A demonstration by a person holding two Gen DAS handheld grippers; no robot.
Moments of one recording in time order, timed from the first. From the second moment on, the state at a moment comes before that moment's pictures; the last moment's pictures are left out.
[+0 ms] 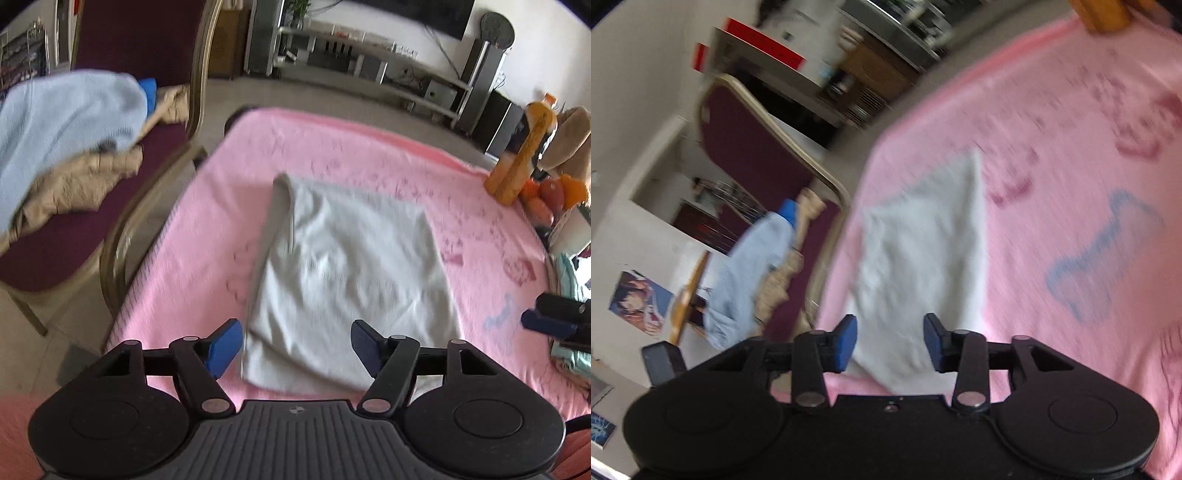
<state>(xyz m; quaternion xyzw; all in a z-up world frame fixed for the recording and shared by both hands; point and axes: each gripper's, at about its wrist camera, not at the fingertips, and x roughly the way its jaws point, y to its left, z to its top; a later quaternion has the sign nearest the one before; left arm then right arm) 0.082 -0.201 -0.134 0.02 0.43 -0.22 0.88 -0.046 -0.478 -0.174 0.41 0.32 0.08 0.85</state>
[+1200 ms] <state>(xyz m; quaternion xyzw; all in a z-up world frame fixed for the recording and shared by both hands) 0.225 -0.225 -0.196 -0.03 0.54 -0.22 0.81 0.077 -0.527 -0.244 0.42 0.38 -0.01 0.82</state>
